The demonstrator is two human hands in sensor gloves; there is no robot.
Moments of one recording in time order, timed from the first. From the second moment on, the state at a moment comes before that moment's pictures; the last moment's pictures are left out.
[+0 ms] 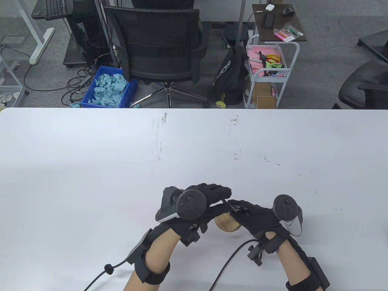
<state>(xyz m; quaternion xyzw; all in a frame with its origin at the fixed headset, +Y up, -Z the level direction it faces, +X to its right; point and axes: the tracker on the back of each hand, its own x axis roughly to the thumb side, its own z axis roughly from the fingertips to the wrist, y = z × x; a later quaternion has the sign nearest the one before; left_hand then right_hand) -0.051 -0.639 -0.279 0.08 -0.30 0.22 0.92 0.194 -0.759 -0.289 0.17 0.11 0.81 0.55</state>
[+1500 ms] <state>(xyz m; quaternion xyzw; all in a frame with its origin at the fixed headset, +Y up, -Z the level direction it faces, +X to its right) -0.056 -0.636 -0.283 0.04 -0.28 0.20 0.94 0.198 -0.760 -0.291 0.17 0.12 0.81 0.55</state>
